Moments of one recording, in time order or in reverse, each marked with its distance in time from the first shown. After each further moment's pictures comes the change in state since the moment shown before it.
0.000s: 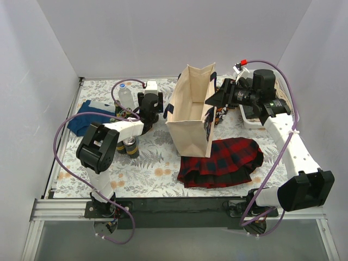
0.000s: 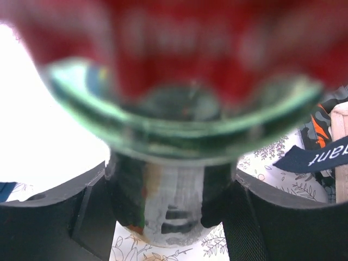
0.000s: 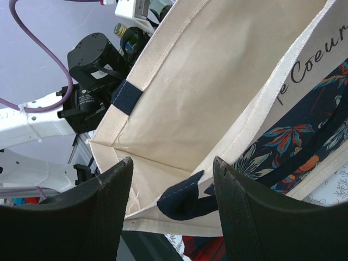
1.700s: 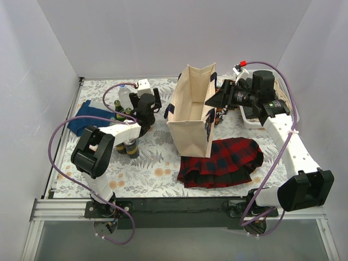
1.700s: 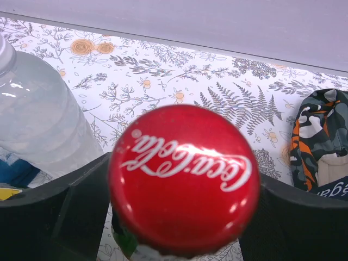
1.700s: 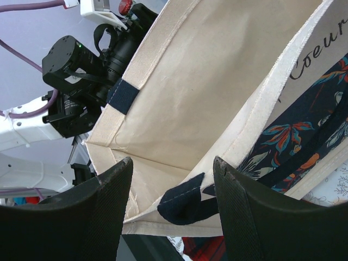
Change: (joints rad) left arm -0.009 -0.079 -0.066 0.097 -0.140 -0.087; right arm 0.002 0.000 -0.018 0.005 0.000 0.000
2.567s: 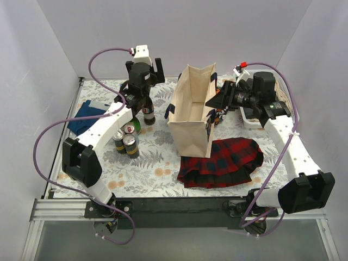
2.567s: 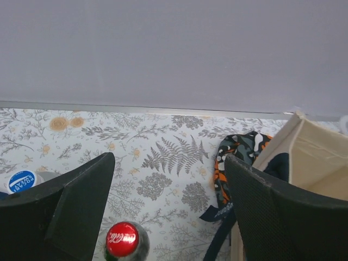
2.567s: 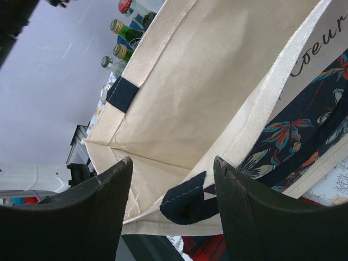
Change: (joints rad) left arm 0.000 -0.117 0.455 -0.460 0.166 0.044; right arm 0.000 -0.020 -0.019 0.002 0.005 -0.002
